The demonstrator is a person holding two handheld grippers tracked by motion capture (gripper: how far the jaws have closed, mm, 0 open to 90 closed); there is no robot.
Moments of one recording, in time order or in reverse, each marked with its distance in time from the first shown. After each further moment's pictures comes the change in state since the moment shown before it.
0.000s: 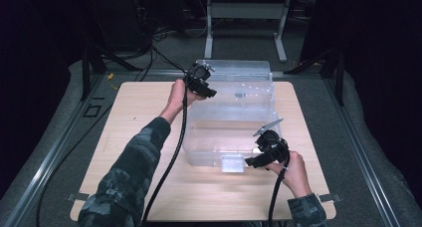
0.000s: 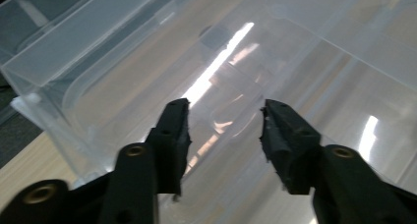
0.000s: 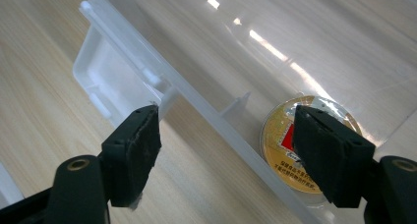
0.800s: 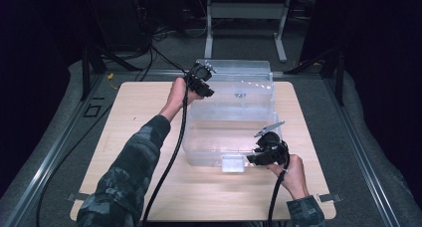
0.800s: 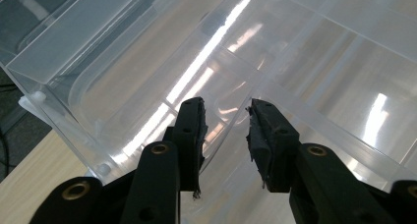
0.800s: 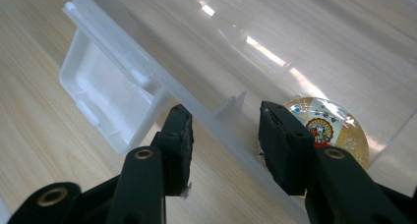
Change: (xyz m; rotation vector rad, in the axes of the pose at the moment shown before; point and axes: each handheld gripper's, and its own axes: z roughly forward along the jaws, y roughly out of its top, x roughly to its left) left arm -0.006 0.006 -0.002 0.074 0.022 0.067; right arm -0.002 -0.006 0.006 -0.039 -0.011 0.030
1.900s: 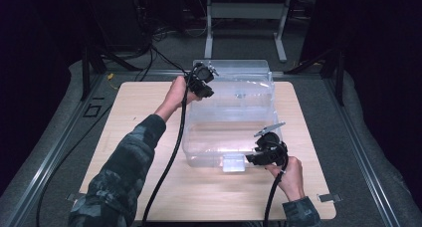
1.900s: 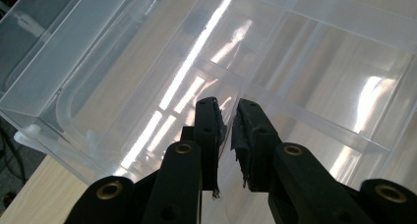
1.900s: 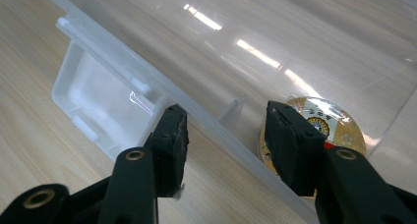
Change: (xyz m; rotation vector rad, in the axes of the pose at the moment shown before) left arm -0.015 0.004 -0.021 0.016 -0.017 0.115; right arm 0.004 0.000 0.001 -0.028 -0.040 0.043
